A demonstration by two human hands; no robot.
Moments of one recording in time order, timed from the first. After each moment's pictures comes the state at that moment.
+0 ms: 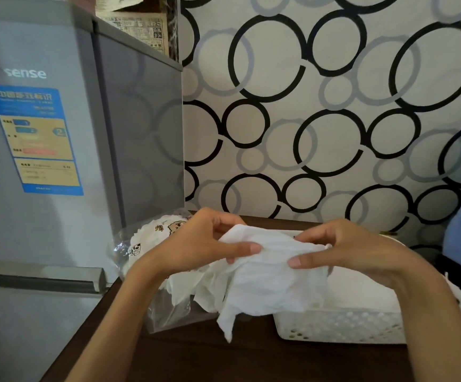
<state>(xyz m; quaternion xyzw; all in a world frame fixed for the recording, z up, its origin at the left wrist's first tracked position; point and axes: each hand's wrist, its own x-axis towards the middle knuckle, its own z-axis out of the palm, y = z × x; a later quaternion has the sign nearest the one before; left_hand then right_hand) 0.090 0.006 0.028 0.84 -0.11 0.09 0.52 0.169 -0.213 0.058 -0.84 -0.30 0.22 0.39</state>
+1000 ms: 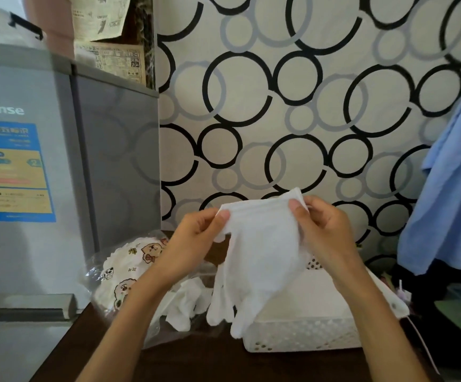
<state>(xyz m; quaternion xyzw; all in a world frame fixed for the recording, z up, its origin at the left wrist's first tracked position) 0.103 -0.032 0.048 0.78 -0.06 0.22 0.58 0.165 -0.223 0.070 -0.74 -0.23 -0.14 0.61</state>
